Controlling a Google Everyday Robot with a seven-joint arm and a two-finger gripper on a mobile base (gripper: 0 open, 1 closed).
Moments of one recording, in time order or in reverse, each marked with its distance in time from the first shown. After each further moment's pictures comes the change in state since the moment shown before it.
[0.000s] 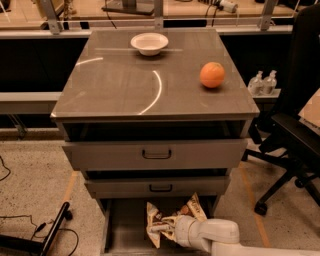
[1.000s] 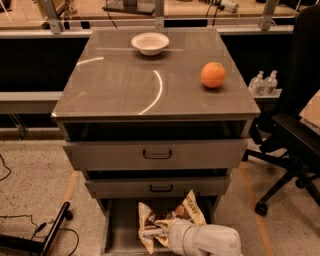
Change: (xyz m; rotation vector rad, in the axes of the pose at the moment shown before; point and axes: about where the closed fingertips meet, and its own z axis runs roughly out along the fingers) arm -0.072 0.003 -0.046 0.044 0.008 -0.099
